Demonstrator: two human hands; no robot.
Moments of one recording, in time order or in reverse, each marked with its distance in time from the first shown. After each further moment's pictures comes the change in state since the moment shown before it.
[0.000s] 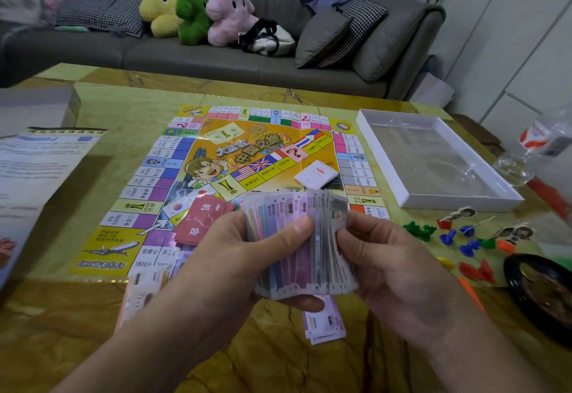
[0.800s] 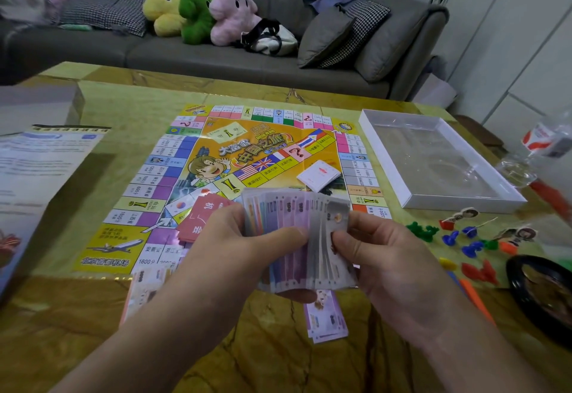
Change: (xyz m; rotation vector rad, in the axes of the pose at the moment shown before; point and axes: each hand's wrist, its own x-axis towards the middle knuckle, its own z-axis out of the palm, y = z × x) left_hand 0.003 0.001 -0.004 0.117 0.139 0.033; right_hand 0.003 0.005 0.001 -0.169 0.137 -0.034
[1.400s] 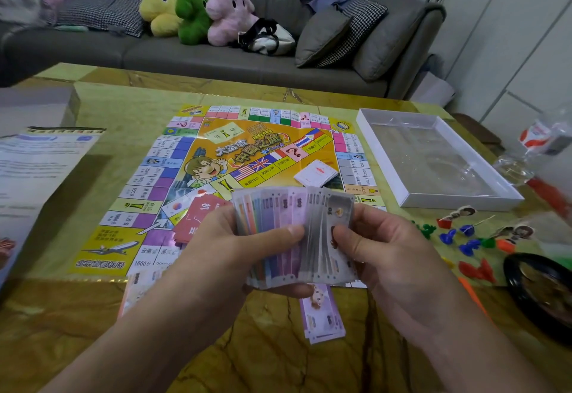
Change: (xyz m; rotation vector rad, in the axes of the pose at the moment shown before) left_hand 0.003 -0.001 -0.003 -0.090 -0.090 -0.030; right_hand -0.003 -0.003 -0.002 -0.070 0.065 -0.076
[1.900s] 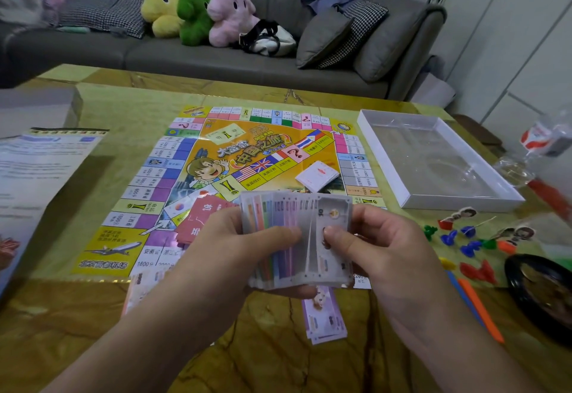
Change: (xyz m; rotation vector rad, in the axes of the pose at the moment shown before) left_hand 0.001 0.002 -0.002 0.002 0.035 -0.038; right_hand -0.006 -0.001 0.006 -0.254 0.088 -0.143
